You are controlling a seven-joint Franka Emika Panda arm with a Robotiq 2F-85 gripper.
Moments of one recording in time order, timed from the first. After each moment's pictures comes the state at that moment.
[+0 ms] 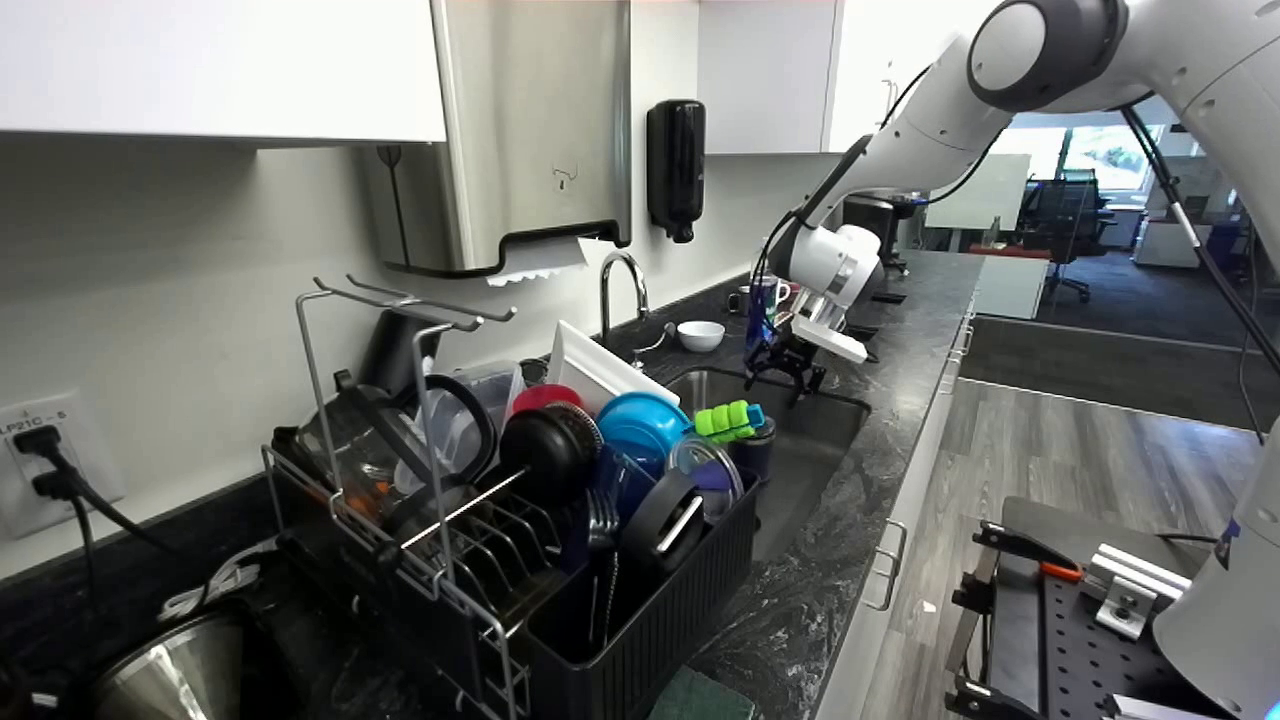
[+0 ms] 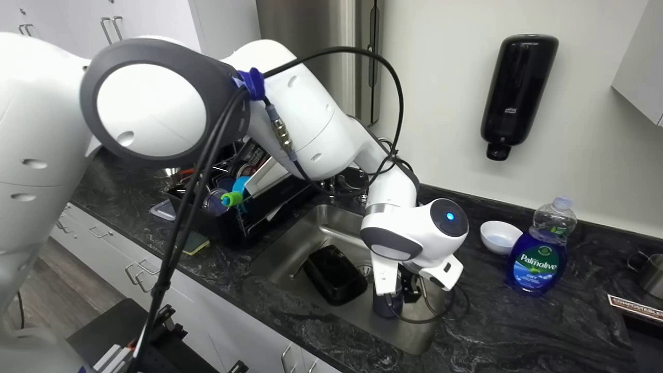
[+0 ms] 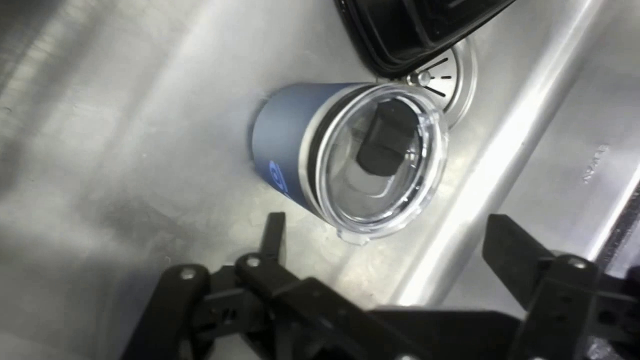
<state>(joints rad) -0.56 0.74 -0.05 -1.80 0.79 2.49 -0.33</state>
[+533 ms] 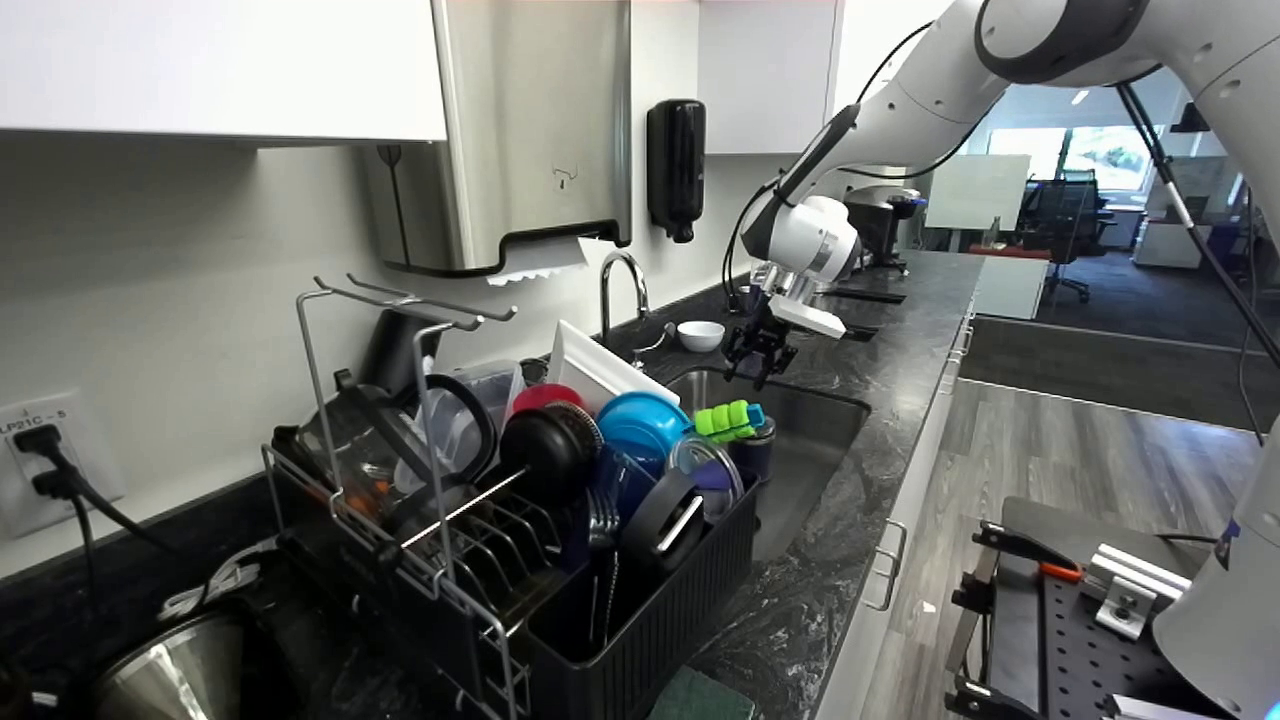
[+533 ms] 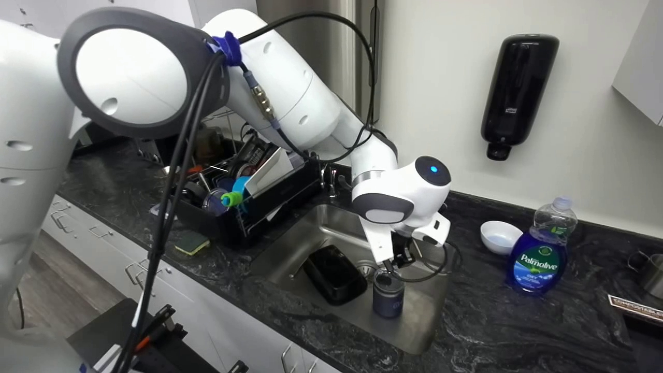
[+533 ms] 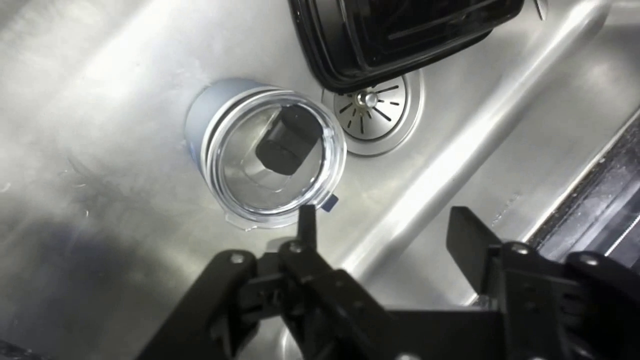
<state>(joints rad) -0.46 0.66 -0.05 -1.80 0.65 2.47 -0.31</state>
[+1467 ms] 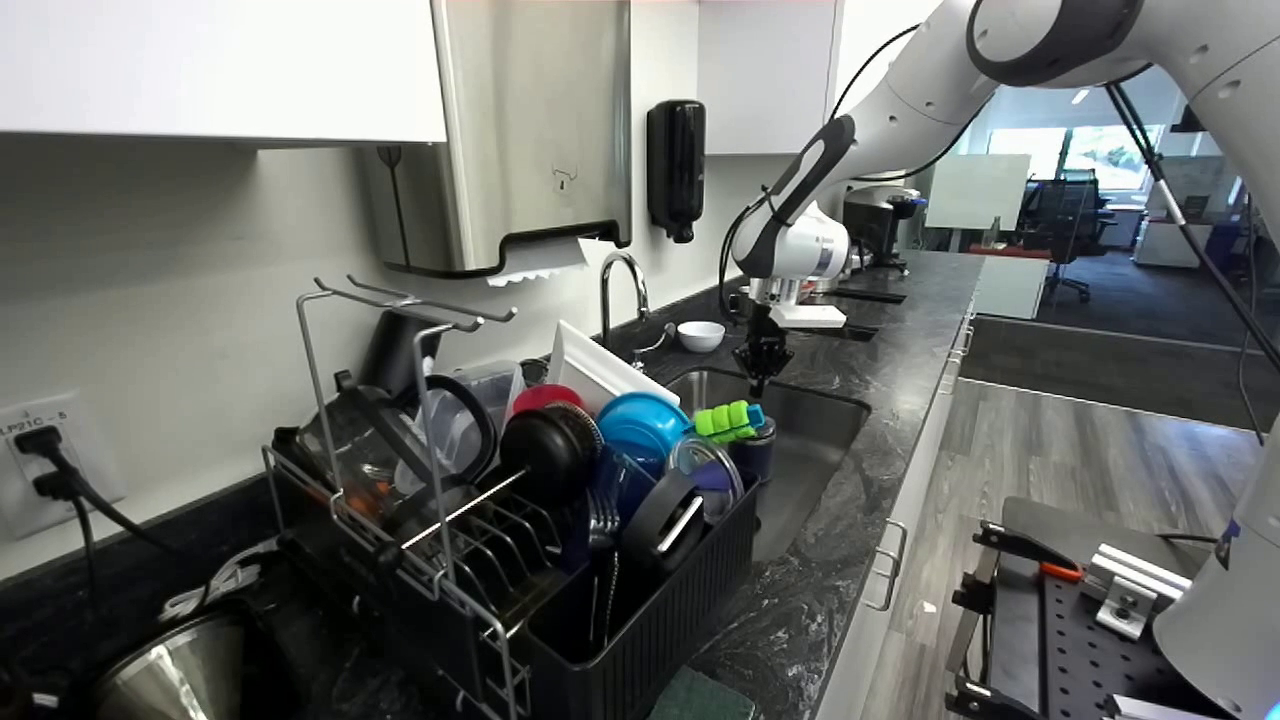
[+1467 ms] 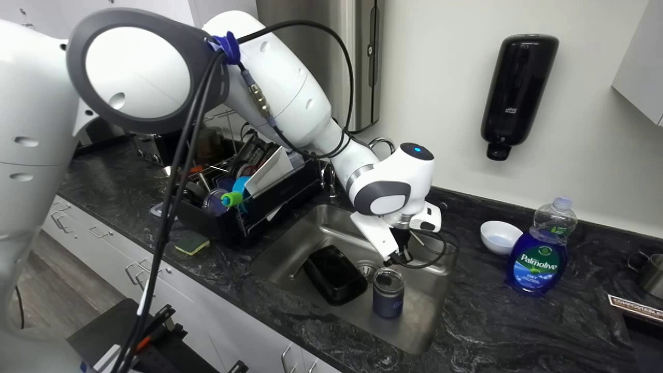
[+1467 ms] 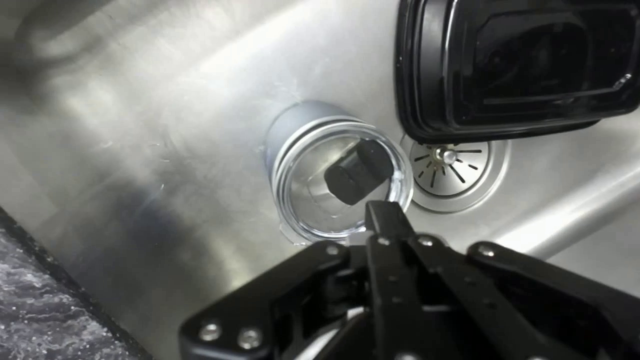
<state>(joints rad) -0.41 0.67 -0.09 -1.80 0.29 2.45 -0.21</state>
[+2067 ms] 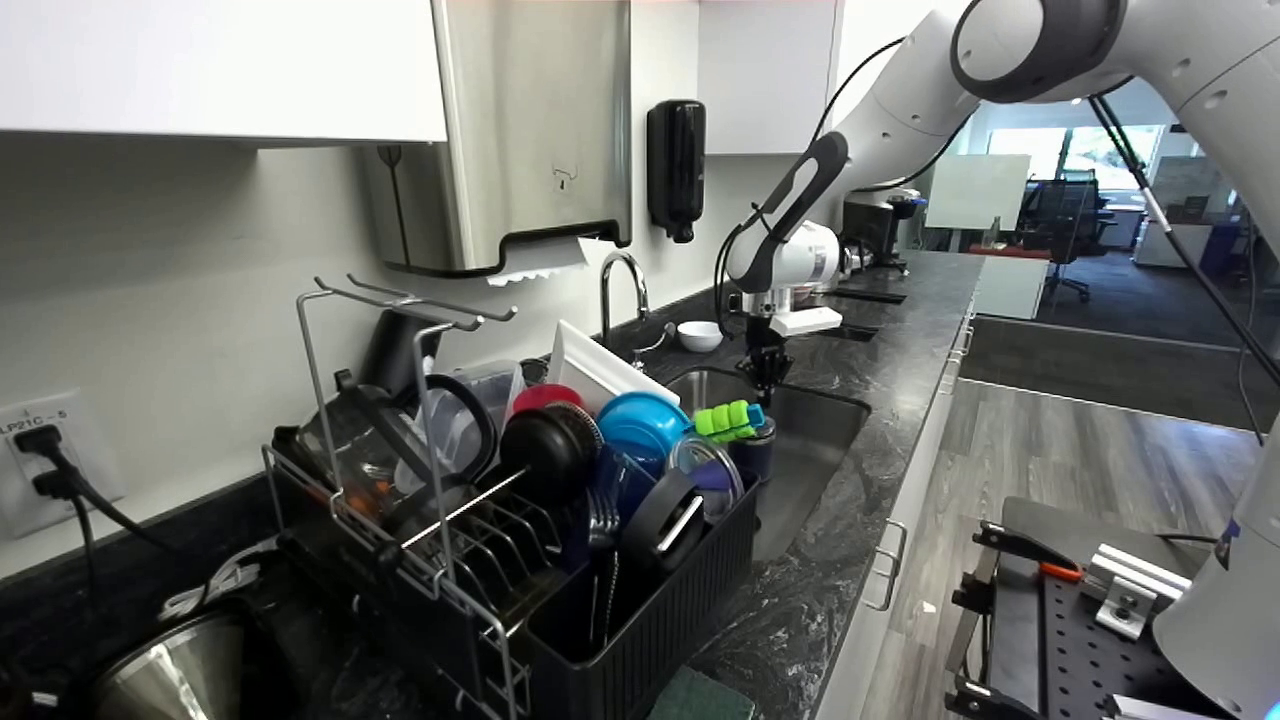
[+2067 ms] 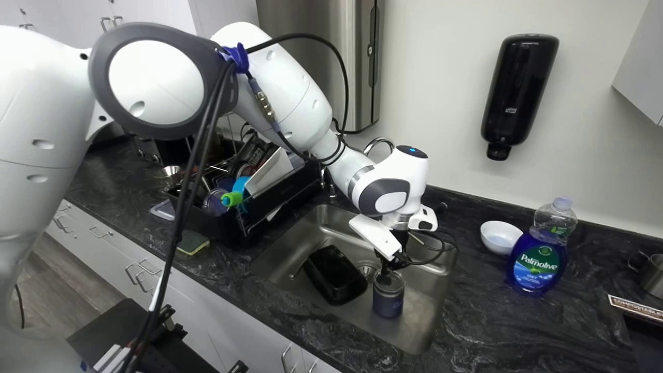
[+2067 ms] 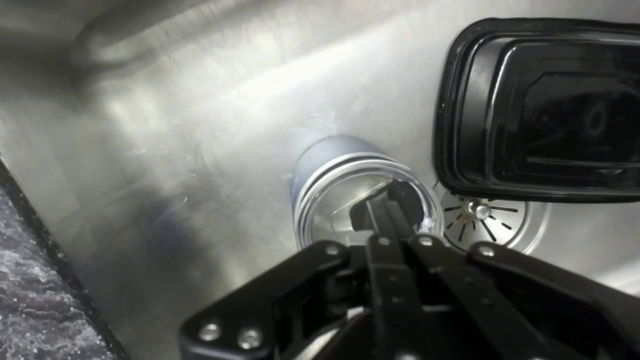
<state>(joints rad) -0.37 0.72 -0.11 -1.75 0.14 2.37 -0.19</state>
